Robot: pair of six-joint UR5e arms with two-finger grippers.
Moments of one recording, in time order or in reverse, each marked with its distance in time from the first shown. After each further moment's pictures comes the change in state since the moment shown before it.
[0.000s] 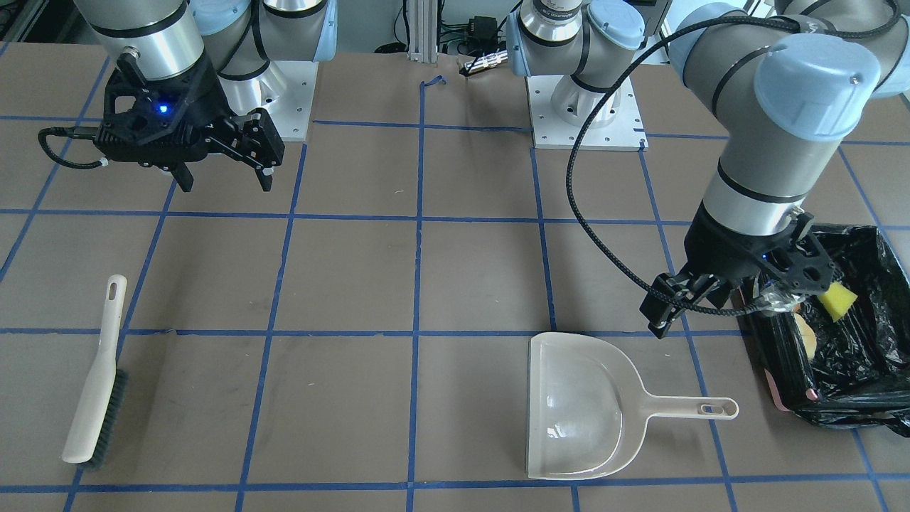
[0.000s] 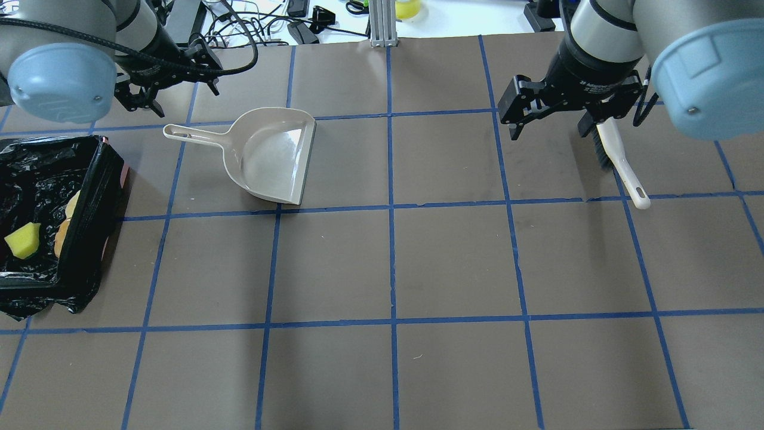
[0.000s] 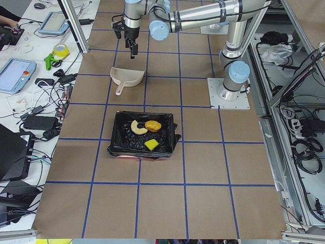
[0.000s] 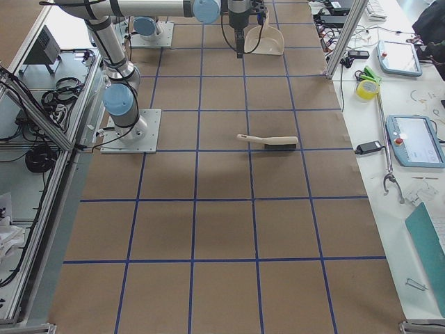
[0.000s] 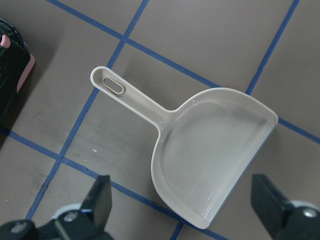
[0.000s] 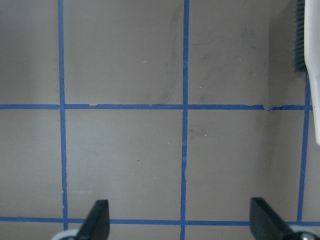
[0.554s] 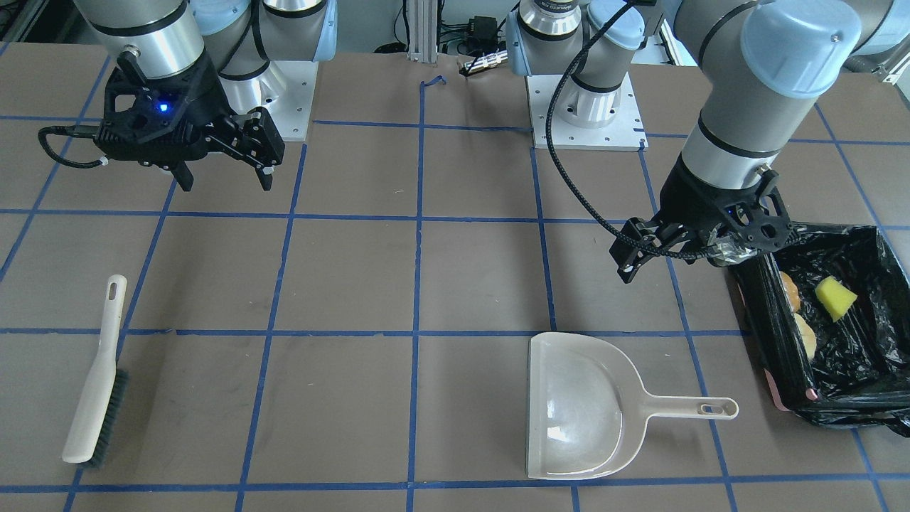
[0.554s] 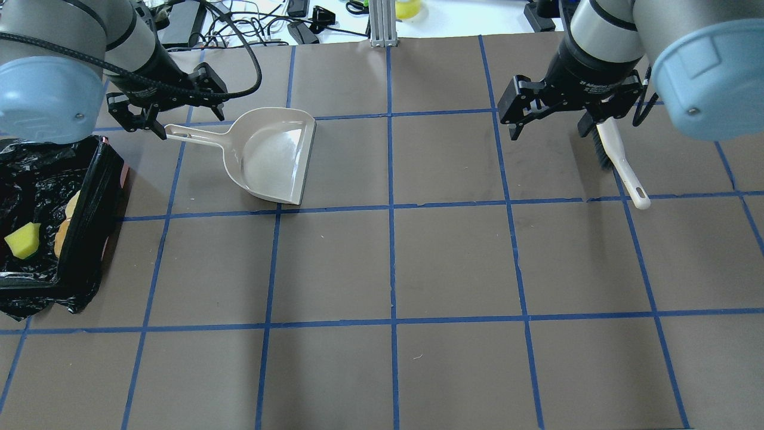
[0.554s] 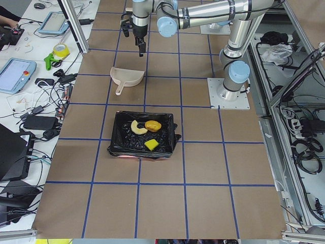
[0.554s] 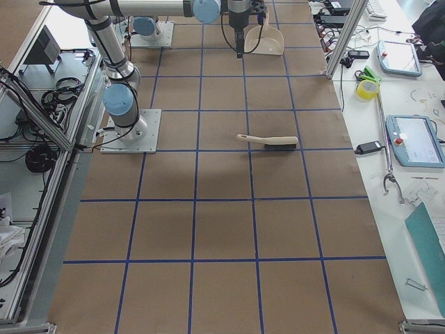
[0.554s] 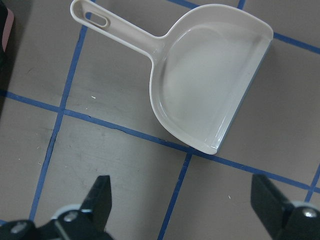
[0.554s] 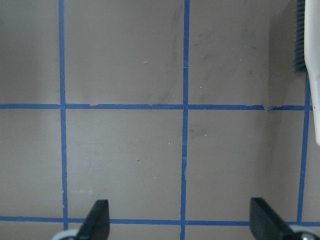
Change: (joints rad) left arm -0.001 0.072 -0.052 -0.067 -0.015 0.097; right arm 0.001 -0.001 0.000 0.000 0.000 -0.001
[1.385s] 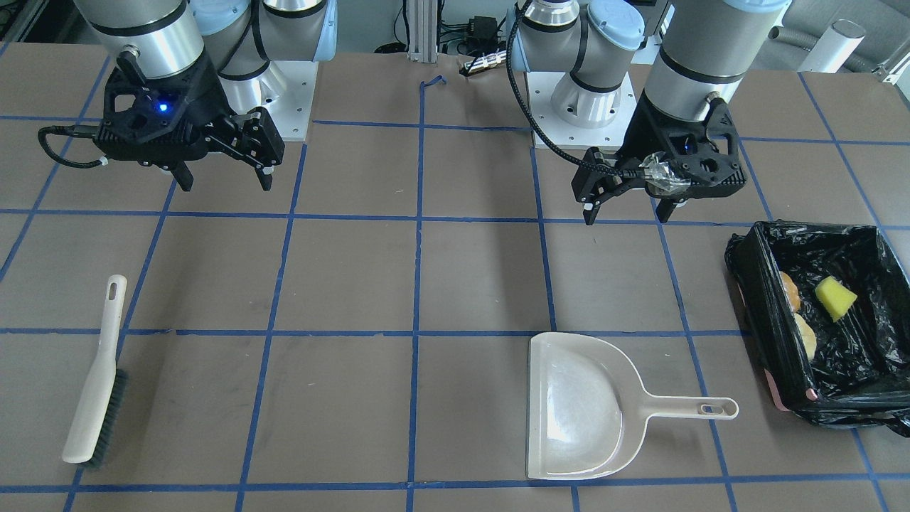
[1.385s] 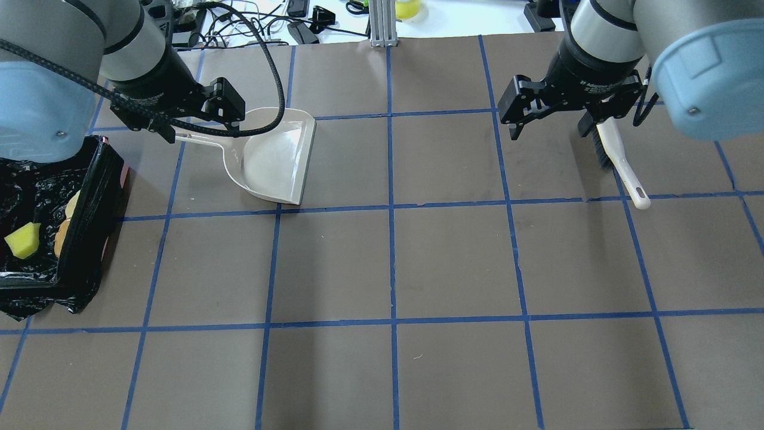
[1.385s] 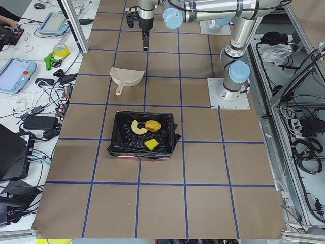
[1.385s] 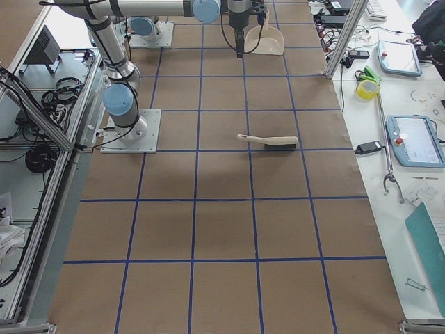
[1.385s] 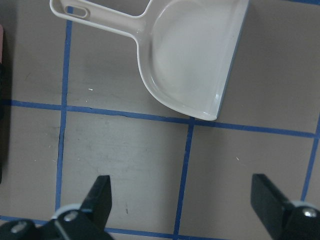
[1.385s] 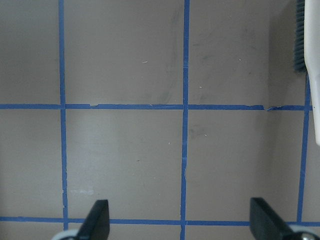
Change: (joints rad) left arm -0.079 0.095 -0.004 -0.098 -0.002 0.157; right arm 0.000 0.000 0.000 0.000 0.000 0.000
